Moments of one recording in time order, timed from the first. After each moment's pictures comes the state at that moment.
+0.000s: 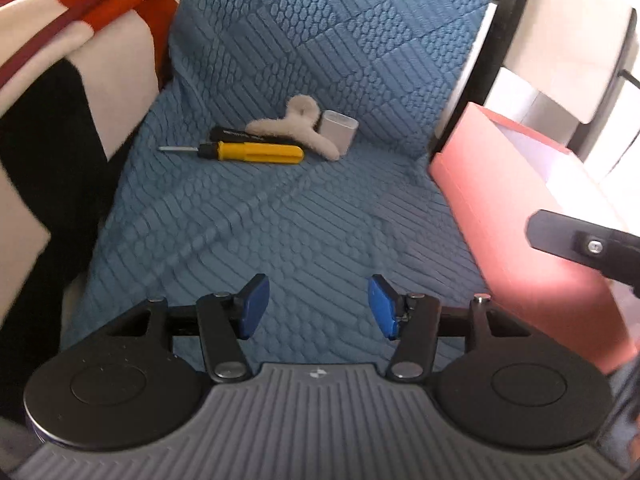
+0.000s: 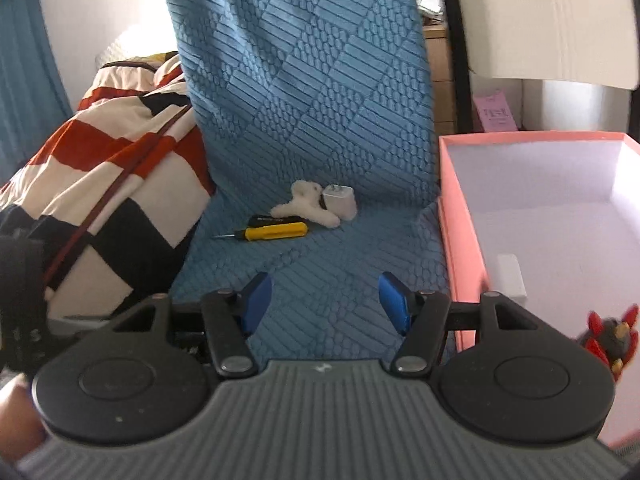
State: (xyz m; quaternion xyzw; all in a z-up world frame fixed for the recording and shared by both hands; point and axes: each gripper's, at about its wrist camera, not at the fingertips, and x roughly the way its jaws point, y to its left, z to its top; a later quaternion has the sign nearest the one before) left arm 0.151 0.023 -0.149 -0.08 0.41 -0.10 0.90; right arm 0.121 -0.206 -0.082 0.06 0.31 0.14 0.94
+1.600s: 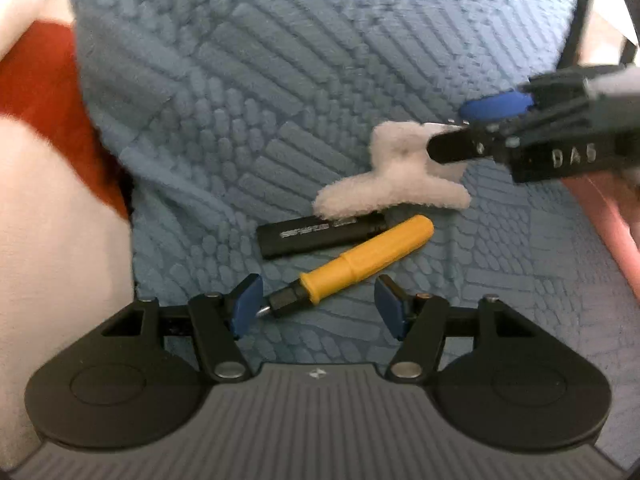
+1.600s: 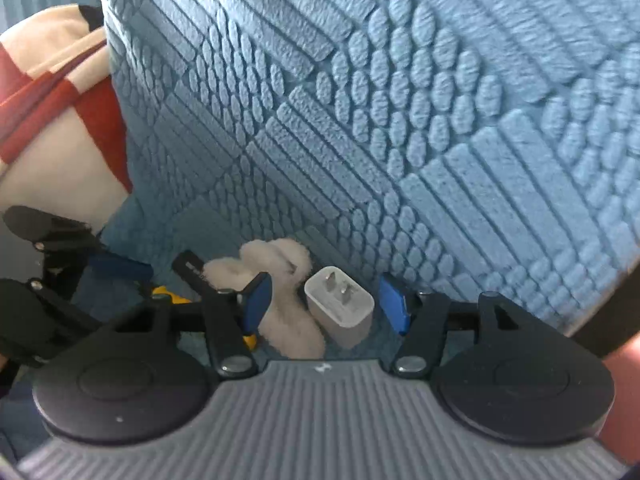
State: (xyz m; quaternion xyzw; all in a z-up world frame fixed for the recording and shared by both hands) left arm 0.346 0.078 -0.186 0.07 0.47 -0.18 0.86; right arm 0.386 -0.141 -0.148 -0.07 0.38 0.23 0.89
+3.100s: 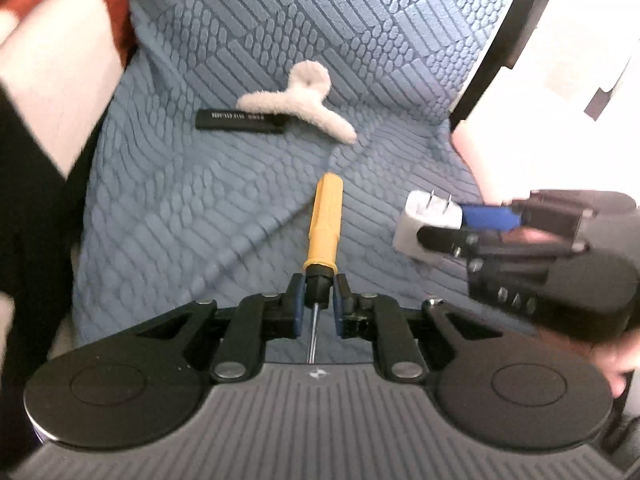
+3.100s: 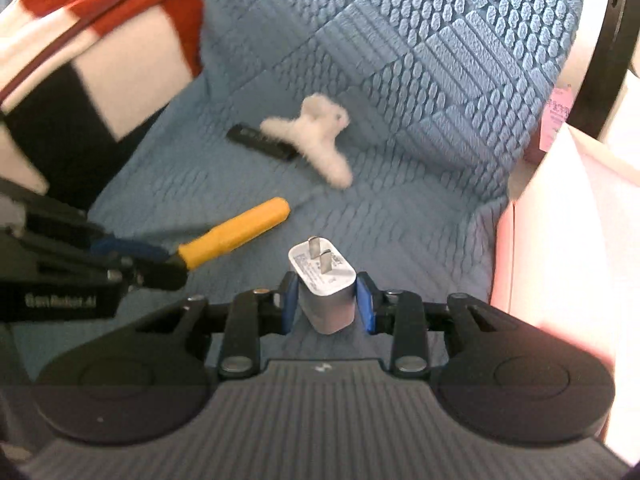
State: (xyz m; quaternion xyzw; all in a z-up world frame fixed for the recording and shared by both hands) left arm 0.209 0.028 -0.168 -0.07 0.49 -0.13 0.86; right arm 0.228 -0.154 -0.154 -0.12 0.43 0.20 0.88
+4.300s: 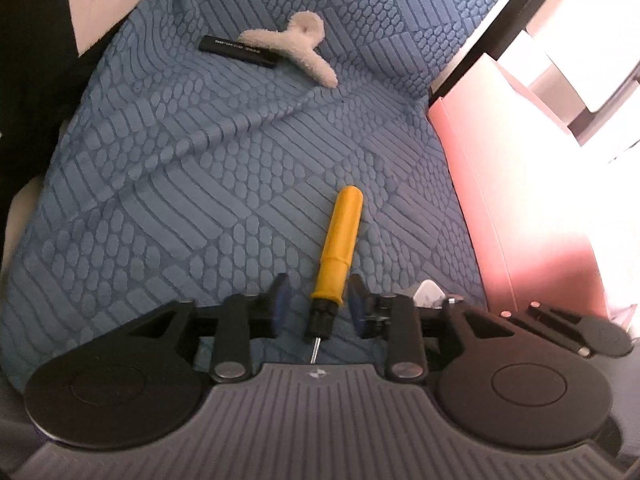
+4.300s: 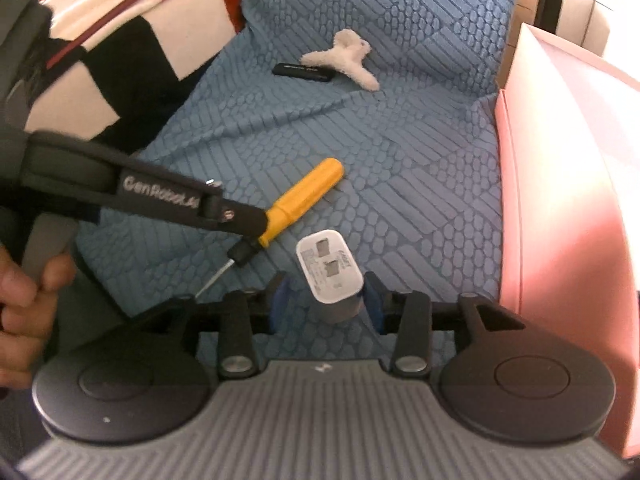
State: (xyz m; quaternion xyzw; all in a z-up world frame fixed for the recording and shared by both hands) left arm 0.154 0.016 -0.171 -0.16 0.51 -0.12 0.84; right arm 0.123 -0.167 -0.152 -0.06 0.46 0.19 0.87
